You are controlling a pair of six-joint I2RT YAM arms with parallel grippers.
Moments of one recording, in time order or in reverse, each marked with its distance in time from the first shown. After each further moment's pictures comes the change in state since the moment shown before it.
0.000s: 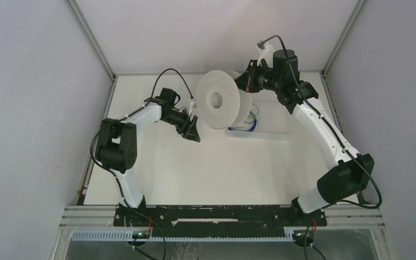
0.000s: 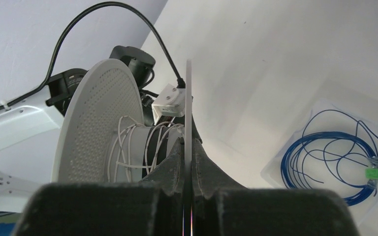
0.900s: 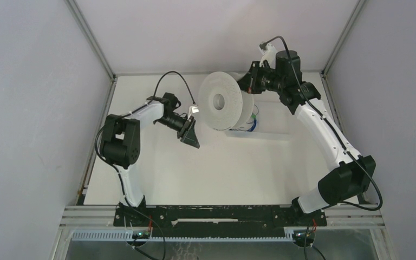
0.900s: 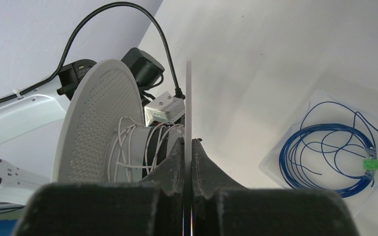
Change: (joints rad) left arm 0.005 0.074 0.055 -0.270 0.209 0.211; right arm -0.022 -0.018 -0.013 -0.024 -0.023 -0.003
